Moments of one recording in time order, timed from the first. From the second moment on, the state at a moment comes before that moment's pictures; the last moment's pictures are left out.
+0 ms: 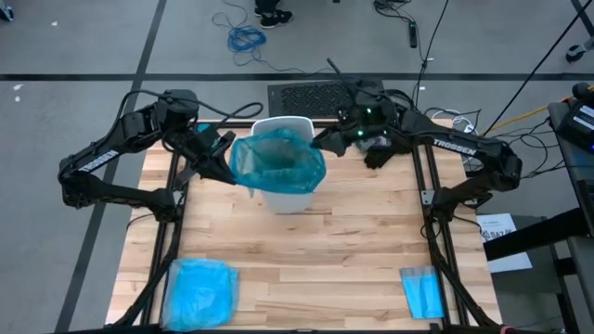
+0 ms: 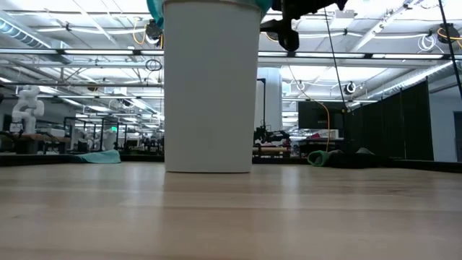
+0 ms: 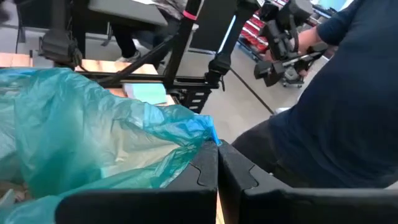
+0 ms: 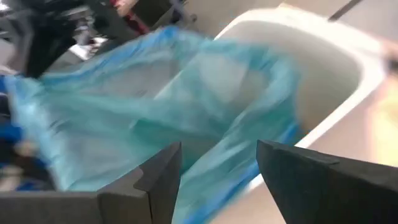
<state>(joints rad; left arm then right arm) 0.40 1.06 1.43 -0.85 0.99 0.06 -0.43 1.40 1.33 -0.32 -0.44 0.55</state>
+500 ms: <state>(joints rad) 0.40 1.07 1.43 -0.85 0.98 0.07 -0.43 1.65 1.69 -0.64 -0.43 0.26</state>
